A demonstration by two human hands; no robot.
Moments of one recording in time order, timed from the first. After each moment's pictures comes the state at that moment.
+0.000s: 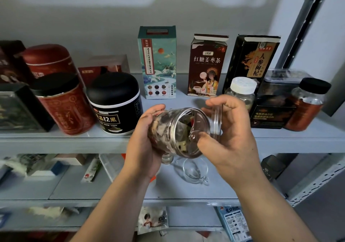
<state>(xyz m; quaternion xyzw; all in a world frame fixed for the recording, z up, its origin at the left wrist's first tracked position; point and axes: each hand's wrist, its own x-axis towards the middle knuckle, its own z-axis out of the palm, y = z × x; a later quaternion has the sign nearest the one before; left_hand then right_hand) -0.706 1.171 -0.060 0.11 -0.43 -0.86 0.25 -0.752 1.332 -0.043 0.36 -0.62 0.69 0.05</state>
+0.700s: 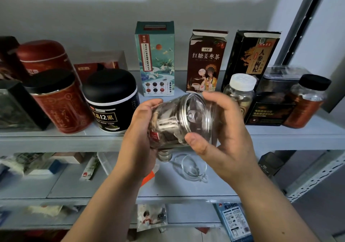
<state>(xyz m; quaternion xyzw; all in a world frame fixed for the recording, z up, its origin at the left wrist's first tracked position) -0.696 1.171 -0.051 0.12 -0.53 -0.80 0.25 -0.762 1.336 -0.049 0.43 -0.65 0.61 0.08</state>
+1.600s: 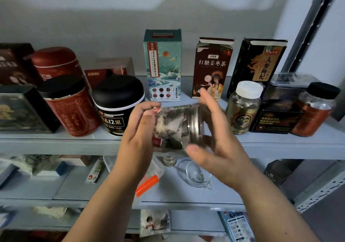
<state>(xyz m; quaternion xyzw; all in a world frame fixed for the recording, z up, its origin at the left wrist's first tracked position) -0.678 1.160 -0.043 0.12 -0.69 -0.63 0.34 -0.764 1.330 -0.044 0.47 -0.67 0.57 -0.07</state>
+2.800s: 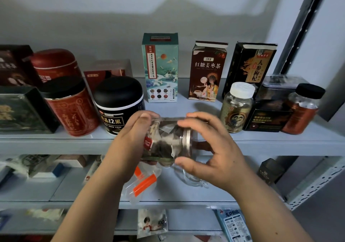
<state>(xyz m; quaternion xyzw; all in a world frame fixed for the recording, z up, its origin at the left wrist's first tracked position) -0.661 1.151 -0.031 0.16 -0.71 -0.65 0.23 -0.759 1.335 -0.055 0.53 -0.70 0.46 0.11</state>
